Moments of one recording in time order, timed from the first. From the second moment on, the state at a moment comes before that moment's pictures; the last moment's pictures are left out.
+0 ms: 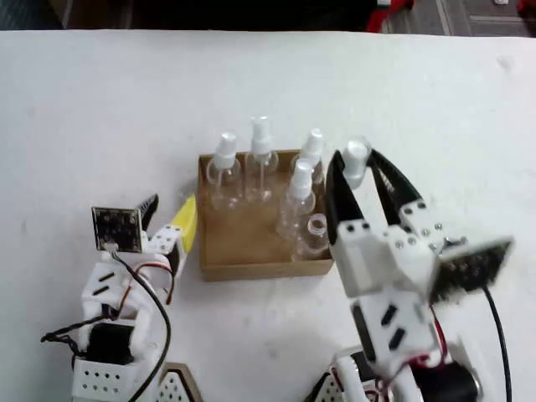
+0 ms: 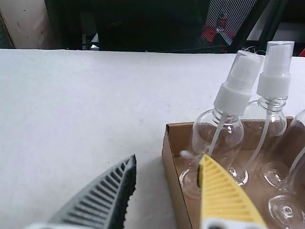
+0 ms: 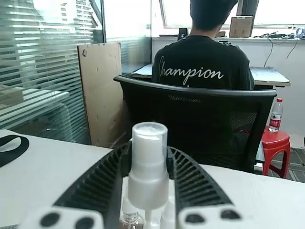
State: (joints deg) left arm -0.4 -103.1 94.3 39.6 5.8; right arm -18.7 -81.2 40.6 48.1 1.0
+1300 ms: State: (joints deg) left arm -0.4 -103.1 94.3 39.6 5.8; right arm -18.6 -86.7 68.9 35.9 1.0
